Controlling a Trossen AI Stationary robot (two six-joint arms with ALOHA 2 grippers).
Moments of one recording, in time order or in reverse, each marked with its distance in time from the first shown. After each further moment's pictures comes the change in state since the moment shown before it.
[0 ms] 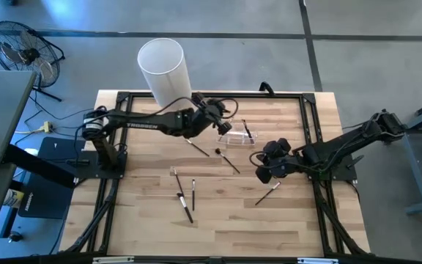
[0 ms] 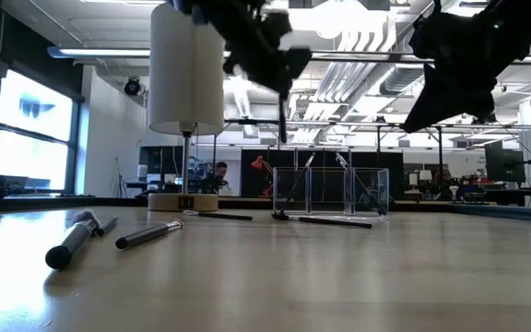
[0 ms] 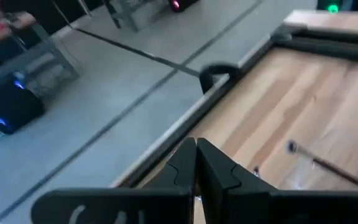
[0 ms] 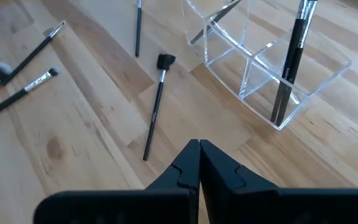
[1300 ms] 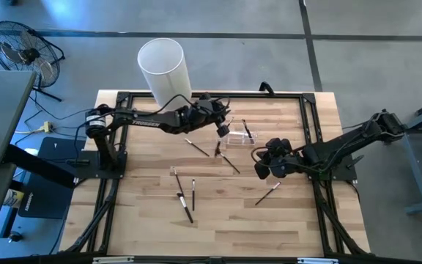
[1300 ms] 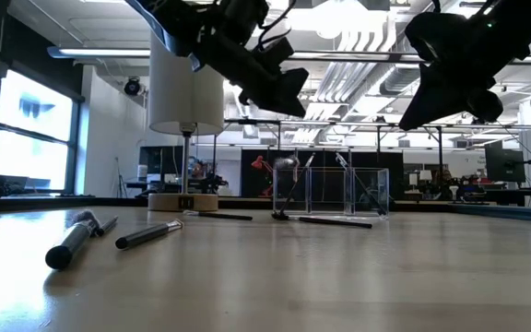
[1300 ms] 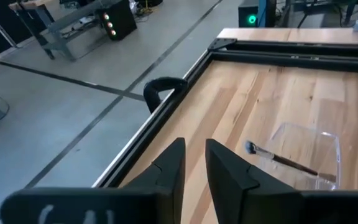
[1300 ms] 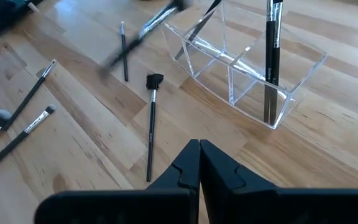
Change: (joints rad) left arm 0.095 0.027 -0.160 0.339 0.360 0.156; right arm -0.001 0.000 0.000 -0.001 0.070 0.167
